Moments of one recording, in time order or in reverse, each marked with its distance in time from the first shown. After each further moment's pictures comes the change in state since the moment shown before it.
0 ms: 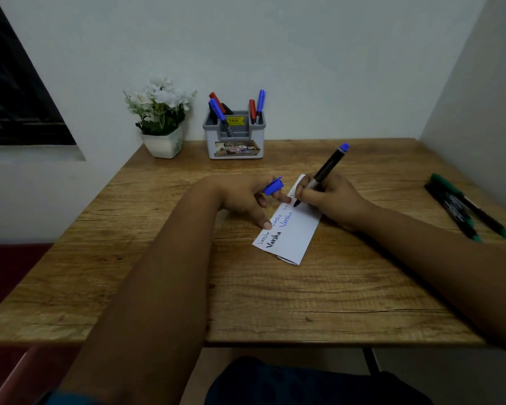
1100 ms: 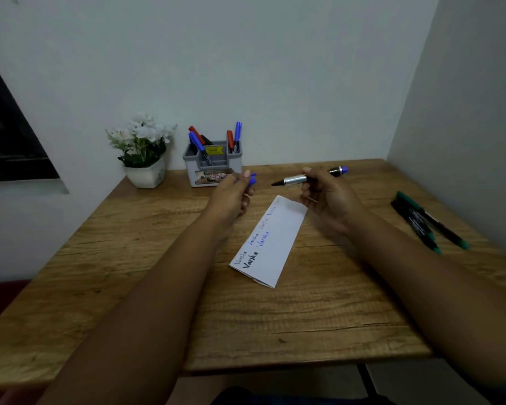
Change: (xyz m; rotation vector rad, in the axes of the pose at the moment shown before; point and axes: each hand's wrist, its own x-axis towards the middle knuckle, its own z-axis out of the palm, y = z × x) left_hand 0.028 0.023 0.022 -0.948 0.683 0.106; right_hand 0.005 -0.013 -0.040 0.839 0.249 0.201
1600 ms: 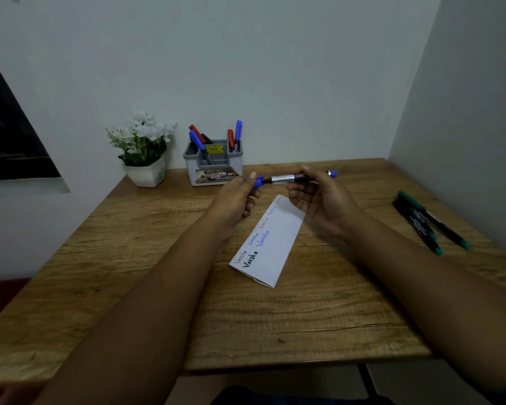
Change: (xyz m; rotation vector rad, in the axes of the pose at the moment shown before) left_hand -0.002 -0.004 0.004 0.005 -0.043 -0.029; right_hand -0.004 0.004 0.009 0.067 -0.063 0.044
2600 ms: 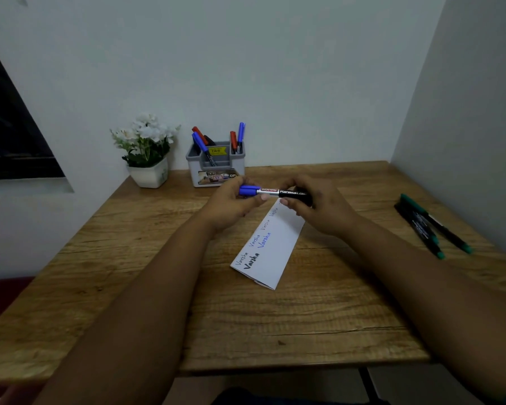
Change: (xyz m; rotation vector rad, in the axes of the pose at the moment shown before) left_hand 0.001 0.000 -0.023 0.364 -0.142 0.177; right_hand 0.007 0.005 -0.015 -1.281 -0.224 -0.735
